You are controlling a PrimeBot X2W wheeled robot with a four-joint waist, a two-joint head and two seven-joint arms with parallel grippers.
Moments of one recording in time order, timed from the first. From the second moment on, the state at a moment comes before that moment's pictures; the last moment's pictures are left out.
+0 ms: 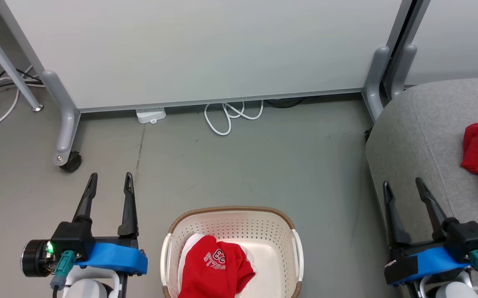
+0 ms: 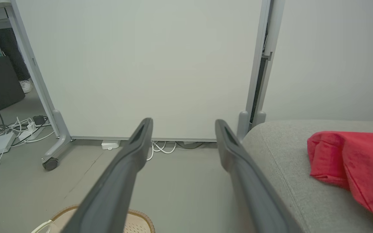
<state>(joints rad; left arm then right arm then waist) -0.13 0.09 -0.05 0.26 -0.12 -0.06 -0.26 -0.09 -0.05 -0.06 0.19 0.05 0.13 -0.26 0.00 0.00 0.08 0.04</state>
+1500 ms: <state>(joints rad) -0.59 0.14 -0.52 0.82 -0.08 -0.13 -0.26 -0.26 -0.05 -0.02 0.12 0.09 0.13 -0.26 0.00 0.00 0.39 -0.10</state>
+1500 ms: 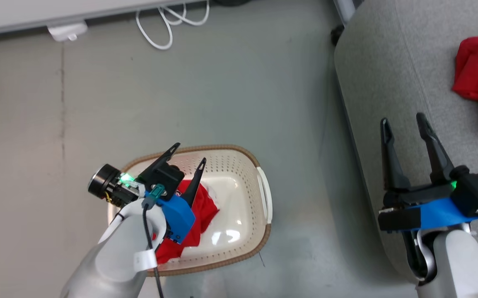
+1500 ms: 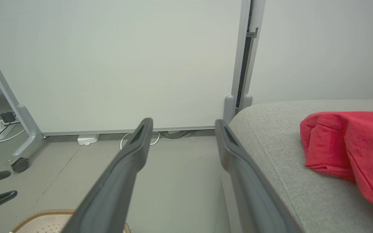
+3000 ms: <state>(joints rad) -1.05 0.21 -1.02 1.28 -0.29 -0.11 -0.02 -0.45 -0.05 0.02 -0.14 0.12 0.13 -0.26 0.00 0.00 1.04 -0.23</state>
